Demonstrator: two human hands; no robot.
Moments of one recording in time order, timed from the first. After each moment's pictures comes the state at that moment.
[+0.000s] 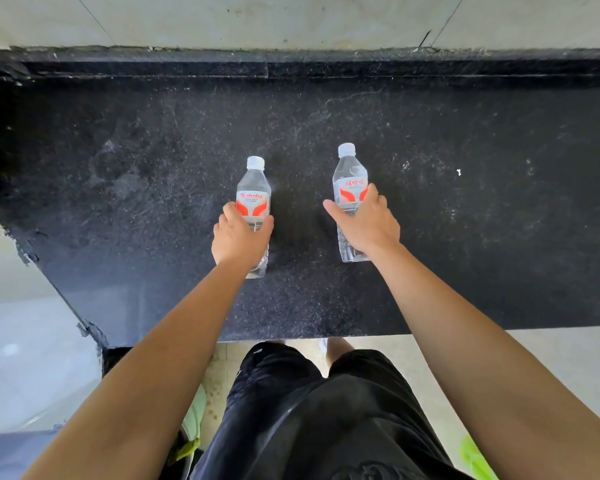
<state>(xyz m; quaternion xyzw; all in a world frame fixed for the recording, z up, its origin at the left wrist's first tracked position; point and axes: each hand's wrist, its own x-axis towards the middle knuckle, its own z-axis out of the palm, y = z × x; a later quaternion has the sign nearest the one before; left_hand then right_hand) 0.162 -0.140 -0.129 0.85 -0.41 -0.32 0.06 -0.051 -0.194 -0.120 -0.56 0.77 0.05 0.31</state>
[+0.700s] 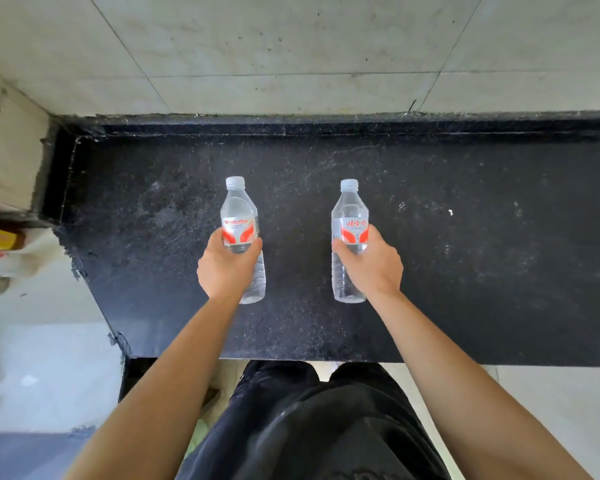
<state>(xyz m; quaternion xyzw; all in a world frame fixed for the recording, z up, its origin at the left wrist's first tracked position) 0.168 -0.110 -0.047 0.89 -0.31 -0.25 0.22 -0.058 -0.151 -0.072 -0.58 0.75 -0.11 0.29</state>
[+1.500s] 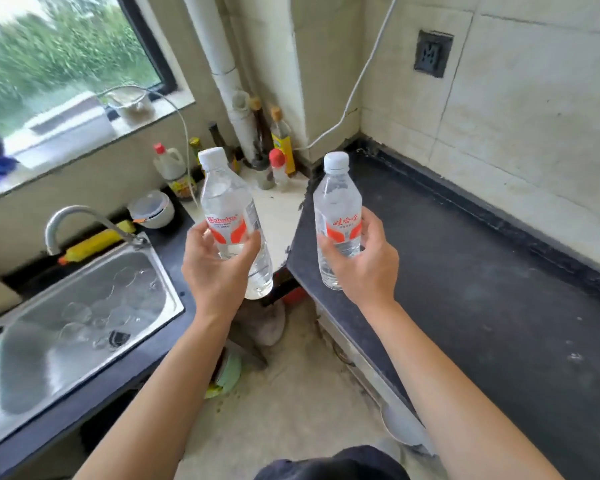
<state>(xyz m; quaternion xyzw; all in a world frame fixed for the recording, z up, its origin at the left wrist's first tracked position) 0.166 0.183 0.133 0.80 -0.05 0.10 0.59 0.091 0.008 0.085 -0.78 0.27 -0.33 0.45</state>
